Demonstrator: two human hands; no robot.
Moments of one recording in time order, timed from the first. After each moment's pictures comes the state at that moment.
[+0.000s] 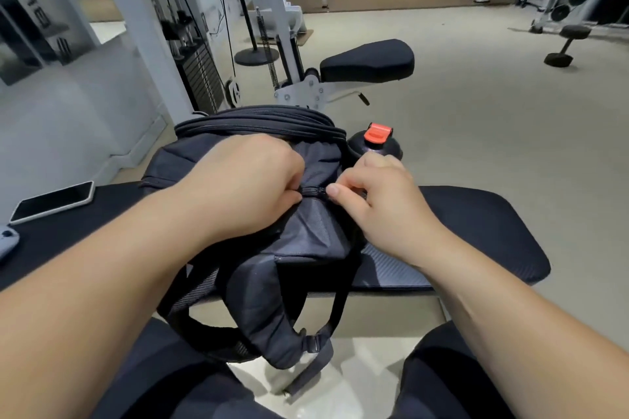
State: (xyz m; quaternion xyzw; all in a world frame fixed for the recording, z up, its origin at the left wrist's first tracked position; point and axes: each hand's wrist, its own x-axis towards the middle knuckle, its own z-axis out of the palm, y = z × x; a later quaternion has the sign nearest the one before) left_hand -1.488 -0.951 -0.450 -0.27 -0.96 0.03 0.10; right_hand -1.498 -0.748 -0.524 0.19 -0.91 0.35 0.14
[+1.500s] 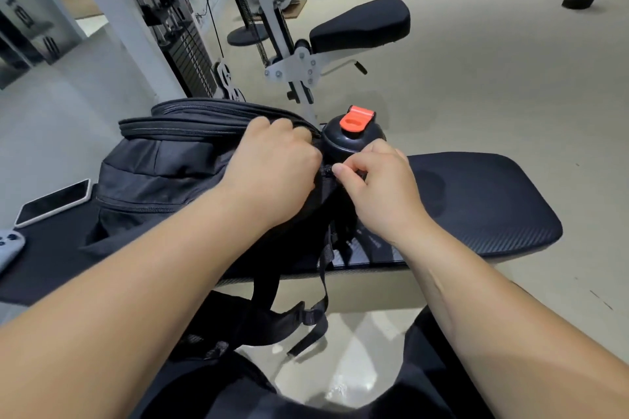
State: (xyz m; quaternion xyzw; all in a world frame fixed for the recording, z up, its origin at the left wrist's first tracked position) left_hand -1.509 -0.889 -0.495 -0.25 -0.93 0.21 0.16; right_hand -1.512 -0.734 -0.573 0.05 -0.89 0.43 0.15
